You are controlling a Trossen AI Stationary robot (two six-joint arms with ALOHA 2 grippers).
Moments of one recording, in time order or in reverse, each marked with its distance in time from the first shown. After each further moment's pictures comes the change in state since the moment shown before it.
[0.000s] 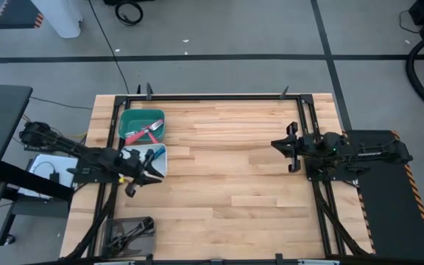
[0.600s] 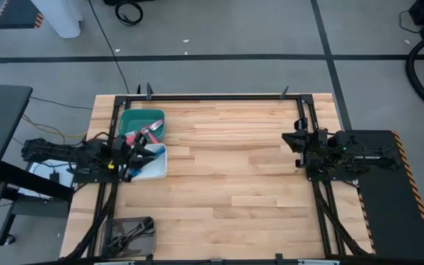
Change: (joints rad) left arm 0.202 -0.292 0.000 0.000 -0.002 0.000; right arm -0.037 -0.197 0.000 0.011 0.000 0.000
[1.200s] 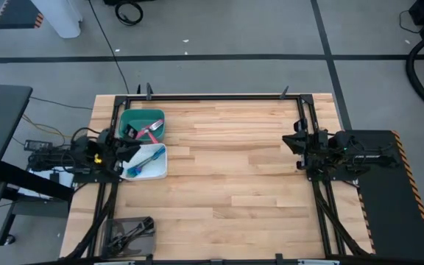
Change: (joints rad) left arm 0.097 -0.220 0.000 0.013 0.000 0.000; right arm 0.036 0.000 0.000 0.004 0.000 0.000
